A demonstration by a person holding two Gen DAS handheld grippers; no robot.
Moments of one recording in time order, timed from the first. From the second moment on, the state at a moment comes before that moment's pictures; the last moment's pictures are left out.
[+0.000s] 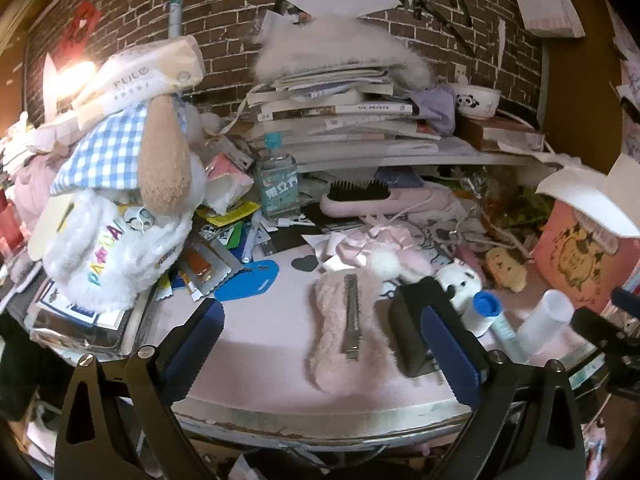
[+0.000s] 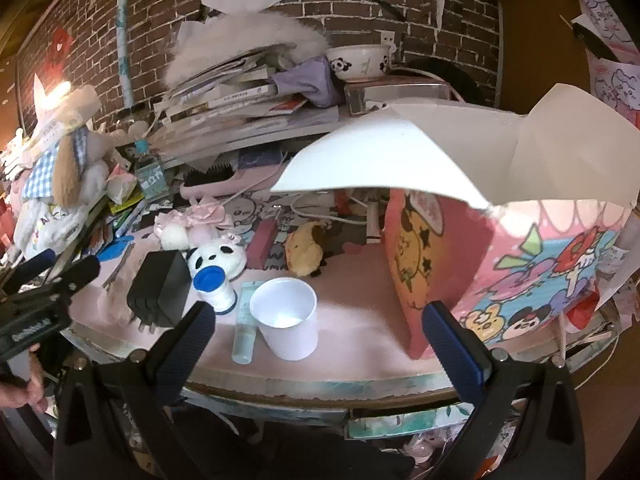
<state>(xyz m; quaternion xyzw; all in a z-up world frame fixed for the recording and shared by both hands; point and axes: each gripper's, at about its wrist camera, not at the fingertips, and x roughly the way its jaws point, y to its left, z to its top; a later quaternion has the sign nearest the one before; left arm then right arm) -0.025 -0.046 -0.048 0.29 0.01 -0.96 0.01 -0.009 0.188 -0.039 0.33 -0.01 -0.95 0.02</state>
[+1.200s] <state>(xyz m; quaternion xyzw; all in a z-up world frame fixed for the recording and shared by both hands) -0.063 -0.049 -0.097 0.33 0.05 -0.94 -0.04 -0.016 0.186 -0.048 0.34 0.00 -0.94 0.02</state>
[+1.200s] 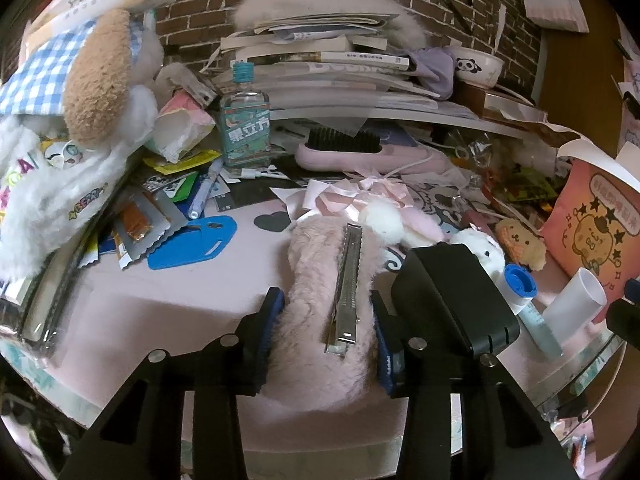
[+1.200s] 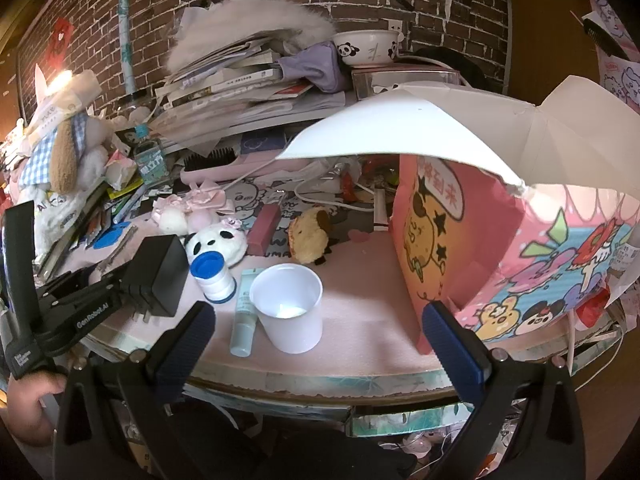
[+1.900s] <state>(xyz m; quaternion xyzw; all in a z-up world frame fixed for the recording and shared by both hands) -0.054 -0.055 -0.071 0.30 0.05 -0.95 -0.03 -0.014 0.185 -0.047 0.34 -0.01 -0.94 0.02</state>
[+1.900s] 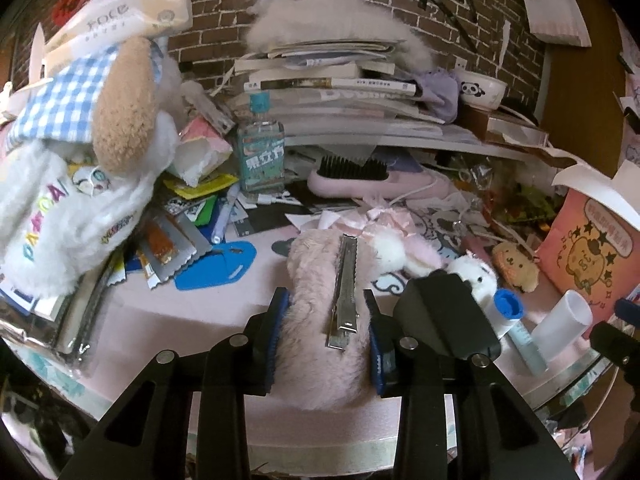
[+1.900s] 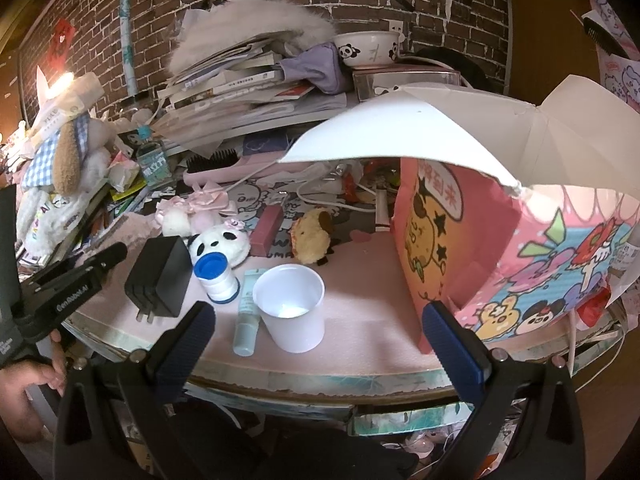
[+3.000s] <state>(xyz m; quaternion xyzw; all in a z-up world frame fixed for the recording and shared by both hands) -0.080 0.144 0.089 0.26 -0.13 -0.89 -0.35 -0.010 0.199 -0.041 0.34 -0.02 -0.94 0.04</state>
